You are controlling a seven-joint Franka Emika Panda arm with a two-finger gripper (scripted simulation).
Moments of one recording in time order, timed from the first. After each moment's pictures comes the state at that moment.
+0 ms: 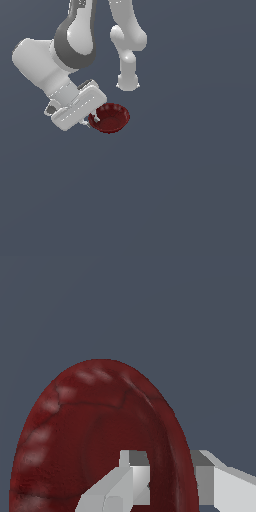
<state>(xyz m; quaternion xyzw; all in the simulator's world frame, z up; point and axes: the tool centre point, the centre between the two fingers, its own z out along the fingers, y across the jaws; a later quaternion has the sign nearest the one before) -0.026 -0.134 0.231 -0.95 -0.15 -0.12 0.25</state>
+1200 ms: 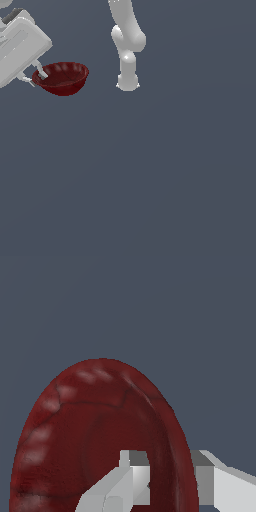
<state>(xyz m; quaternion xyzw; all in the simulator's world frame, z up) -0.048 -0.263 0.396 -0.95 -0.15 -0.12 0.25</state>
